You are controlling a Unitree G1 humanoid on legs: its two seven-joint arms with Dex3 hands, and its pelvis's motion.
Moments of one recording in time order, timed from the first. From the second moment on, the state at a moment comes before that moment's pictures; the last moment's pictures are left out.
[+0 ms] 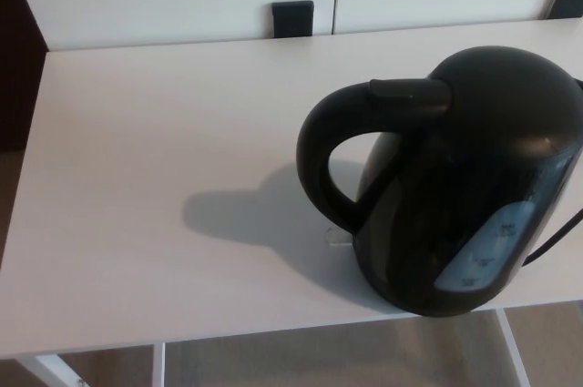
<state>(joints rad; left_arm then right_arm) 0.43 0.62 0.78 0.74 -0.35 -0.35 -0.37 0.03 -0.46 -0.01 1.25 -0.15 -0.45 0.20</state>
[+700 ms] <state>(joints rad) 0.27 0.61 0.60 -0.13 -0.44 -0.25 -0.35 0.01 -0.44 -0.01 1.25 -0.15 -0.45 0.20</state>
